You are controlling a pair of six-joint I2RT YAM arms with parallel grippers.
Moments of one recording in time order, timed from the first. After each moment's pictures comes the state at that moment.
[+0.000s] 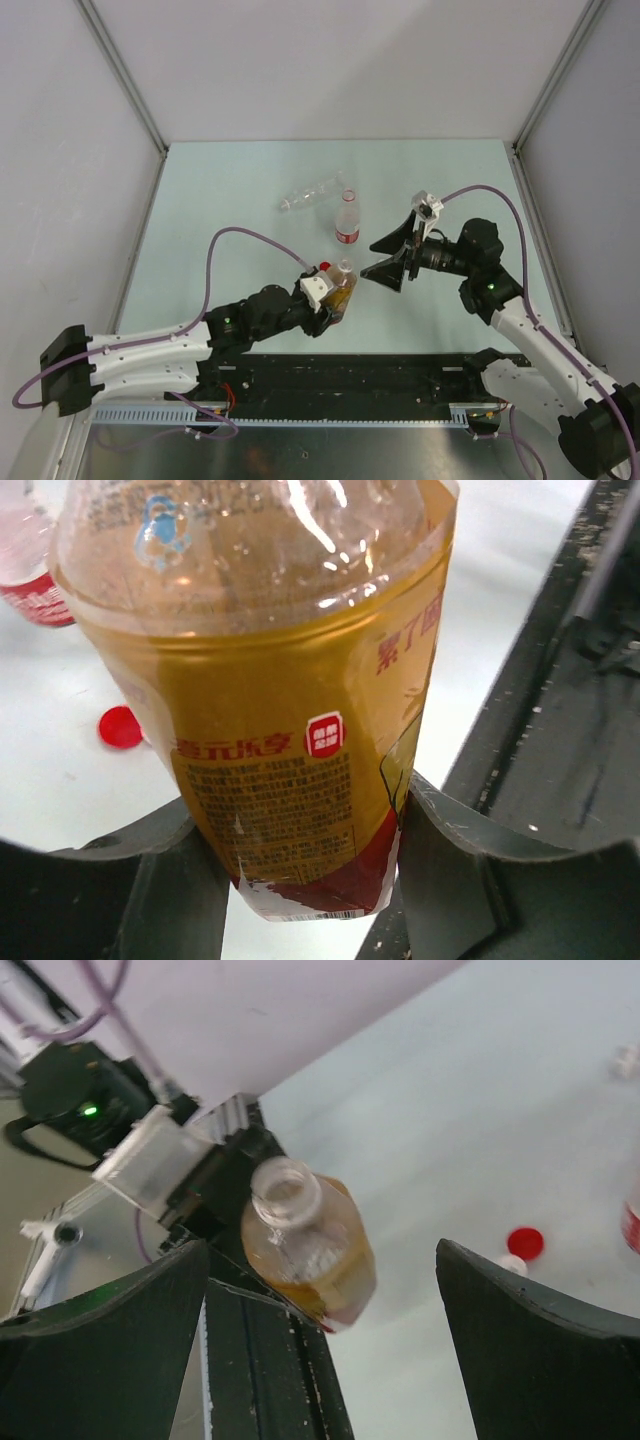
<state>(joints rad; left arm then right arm) -1.17 0.93 0.47 0.10 -0.16 -0.07 0.44 0.89 0.67 0.17 -0.84 0.41</state>
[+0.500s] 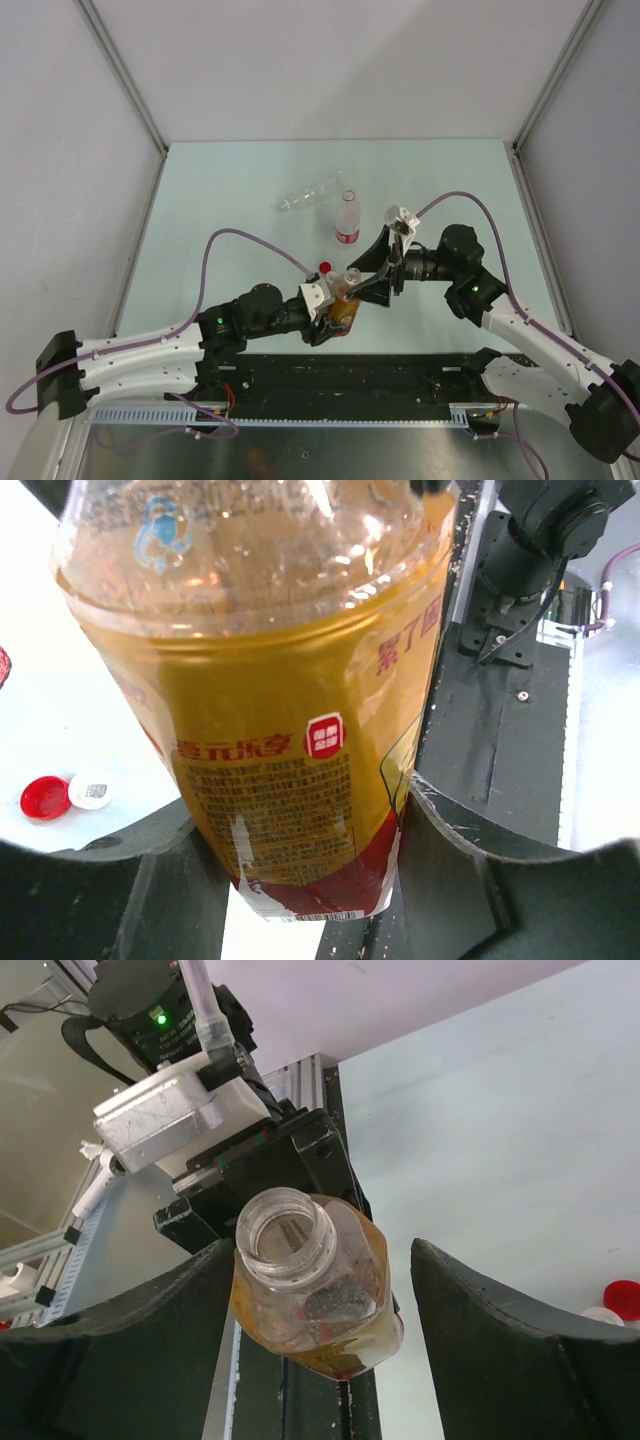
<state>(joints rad) -1.17 0.87 0.49 0.10 0.10 -0.04 0.63 0.94 0.67 0.28 -0.90 0.38</state>
